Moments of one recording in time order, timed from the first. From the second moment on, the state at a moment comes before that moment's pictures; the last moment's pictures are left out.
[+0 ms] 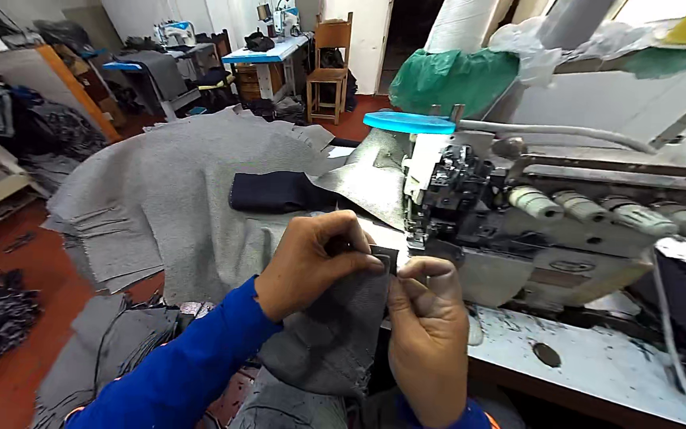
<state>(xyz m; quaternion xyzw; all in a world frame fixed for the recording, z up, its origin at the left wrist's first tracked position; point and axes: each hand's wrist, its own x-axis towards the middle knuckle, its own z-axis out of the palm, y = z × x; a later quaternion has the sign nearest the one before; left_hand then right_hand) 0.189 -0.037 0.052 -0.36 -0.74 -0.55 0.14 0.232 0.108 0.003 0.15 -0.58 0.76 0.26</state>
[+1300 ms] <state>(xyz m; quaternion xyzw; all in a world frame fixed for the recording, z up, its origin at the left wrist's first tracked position) 0.229 -0.010 -0.032 -0.44 -0.83 -0.11 0.34 0.241 0.137 -0.057 0.11 -0.65 0.71 0.24</state>
